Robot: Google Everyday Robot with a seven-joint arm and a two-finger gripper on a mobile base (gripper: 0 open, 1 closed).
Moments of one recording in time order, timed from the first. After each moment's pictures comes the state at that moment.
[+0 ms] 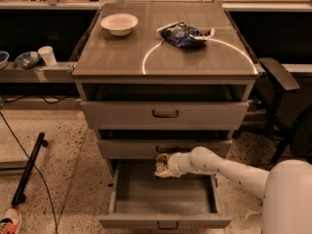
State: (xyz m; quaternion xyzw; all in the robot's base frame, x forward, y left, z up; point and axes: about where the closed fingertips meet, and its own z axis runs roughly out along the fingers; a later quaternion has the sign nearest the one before) arm 0.629 -0.027 0.332 -0.62 0.66 0.16 0.39
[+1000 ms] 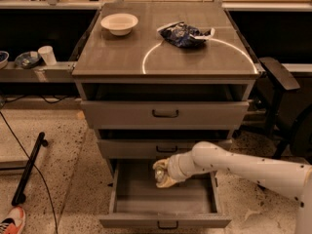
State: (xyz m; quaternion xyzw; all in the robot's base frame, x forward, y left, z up) arm 0.533 -0.022 0.414 -0.73 0.58 0.16 0.32
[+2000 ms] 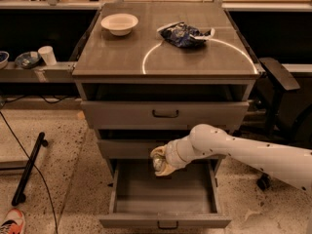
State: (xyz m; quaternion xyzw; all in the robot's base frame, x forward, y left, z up) arm 0.548 -0.016 0.497 -0.76 0.55 0.14 0.32
